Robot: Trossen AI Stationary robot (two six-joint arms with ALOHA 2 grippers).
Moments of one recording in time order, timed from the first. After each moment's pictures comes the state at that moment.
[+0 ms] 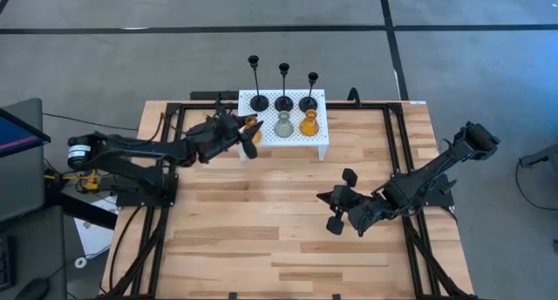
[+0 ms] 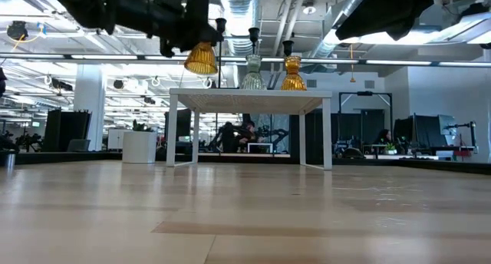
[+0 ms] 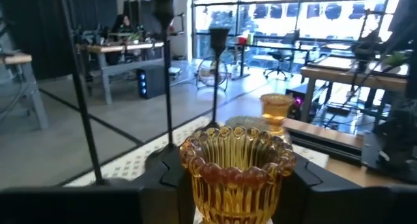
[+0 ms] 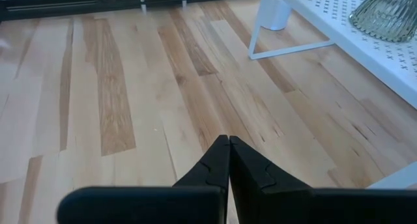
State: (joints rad) left arm 0.18 1.06 0.59 0.69 -0.44 0.03; right arm 0.57 1.31 0.83 -0.28 0.78 0.53
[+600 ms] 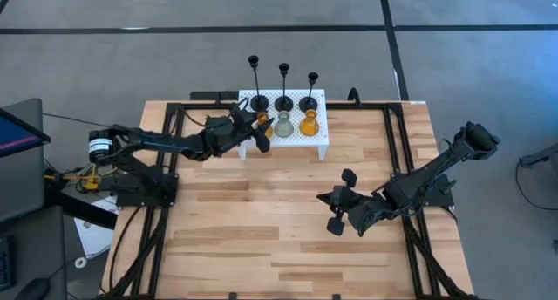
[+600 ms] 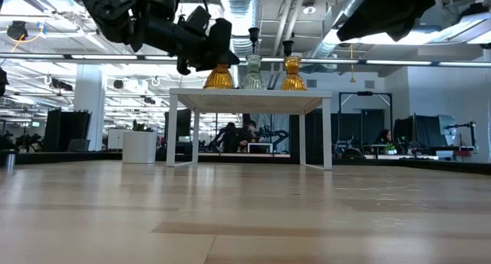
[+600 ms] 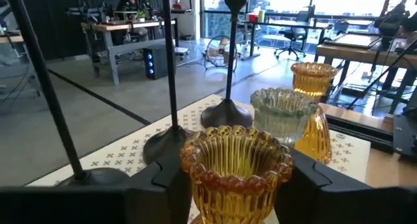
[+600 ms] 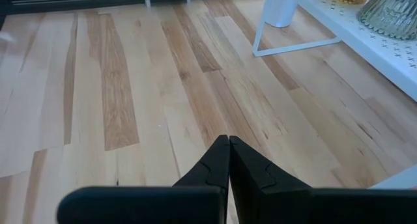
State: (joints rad) left arm 0.26 1.29 0.69 0.71 -0.39 0.00; right arm 0.57 1.31 0.83 -0.29 0.76 0.53
